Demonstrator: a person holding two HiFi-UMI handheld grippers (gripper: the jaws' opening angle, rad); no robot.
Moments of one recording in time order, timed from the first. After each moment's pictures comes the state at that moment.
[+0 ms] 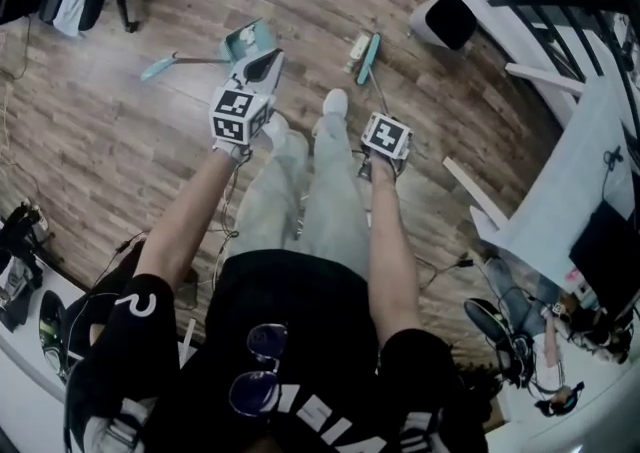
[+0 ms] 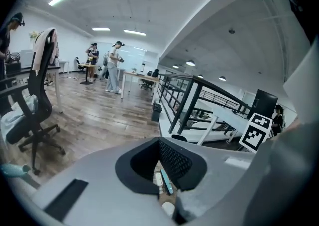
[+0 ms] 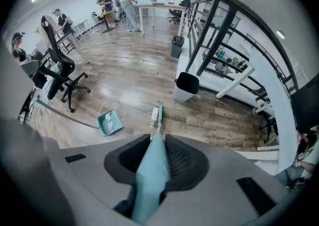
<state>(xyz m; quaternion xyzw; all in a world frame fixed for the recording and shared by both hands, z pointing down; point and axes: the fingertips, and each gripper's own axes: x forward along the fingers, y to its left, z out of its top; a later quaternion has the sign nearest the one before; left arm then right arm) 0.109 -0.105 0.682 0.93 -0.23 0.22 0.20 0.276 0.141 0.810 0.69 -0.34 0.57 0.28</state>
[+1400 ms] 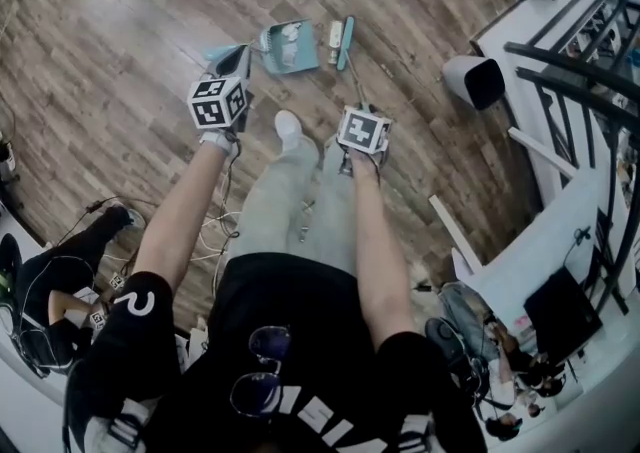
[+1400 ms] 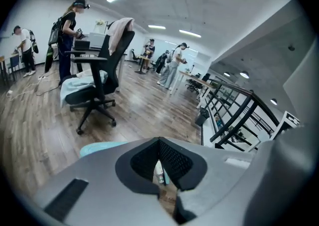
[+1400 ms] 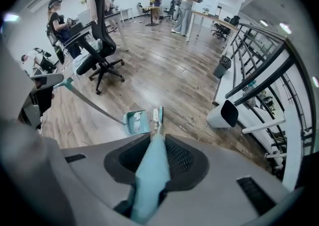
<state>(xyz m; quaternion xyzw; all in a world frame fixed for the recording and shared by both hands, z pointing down) -0.169 -0.242 0.758 0.80 -0.45 0.21 0.34 0.090 -0.049 0.805 0.61 -0.45 0.50 0.42</state>
